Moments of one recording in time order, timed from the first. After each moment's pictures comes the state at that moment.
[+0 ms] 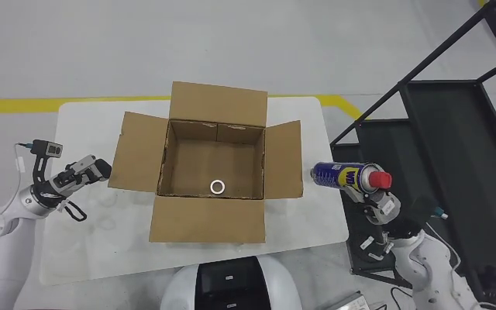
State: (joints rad) left arm 1.24 -0.88 -1.56 -1.16 -0.66 -0.56 -1.26; right arm -2.04 -1.09 1.85 -1.95 -1.20 -0.70 -0.63
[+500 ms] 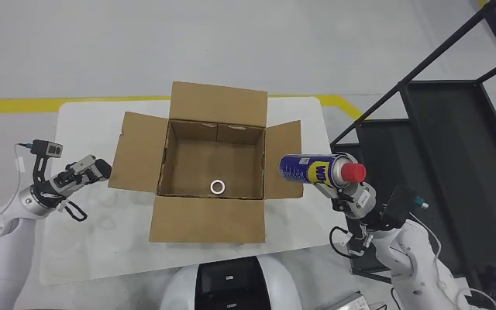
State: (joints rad) left arm 1.24 -0.88 -1.56 -1.16 -0.66 -0.56 -1.26; right arm -1.93 -1.10 1.71 -2.05 -1.17 -0.71 -0.51
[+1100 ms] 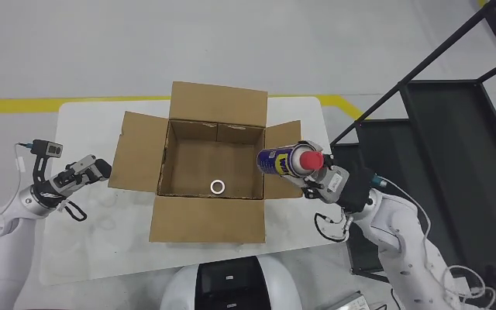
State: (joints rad) left arm 1.24 -0.88 -1.56 -1.16 -0.66 -0.56 -1.26; right arm -1.66 -1.09 1.55 -2.09 -1.26 -0.72 -0.15
